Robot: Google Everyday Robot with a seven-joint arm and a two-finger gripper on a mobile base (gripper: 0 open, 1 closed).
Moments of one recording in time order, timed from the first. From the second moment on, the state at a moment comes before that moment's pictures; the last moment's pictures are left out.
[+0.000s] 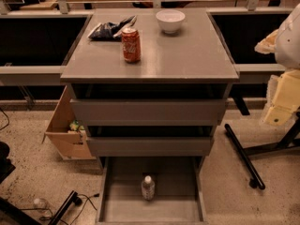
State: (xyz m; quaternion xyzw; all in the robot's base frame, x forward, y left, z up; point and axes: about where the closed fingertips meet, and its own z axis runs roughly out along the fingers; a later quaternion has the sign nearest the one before) arm 0.438 -0.217 0.977 -0.60 0.78 -0.03 0.16
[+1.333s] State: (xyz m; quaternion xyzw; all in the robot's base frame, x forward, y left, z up) arm 0.373 -0.203 0.851 -0.58 0.77 0.01 0.25
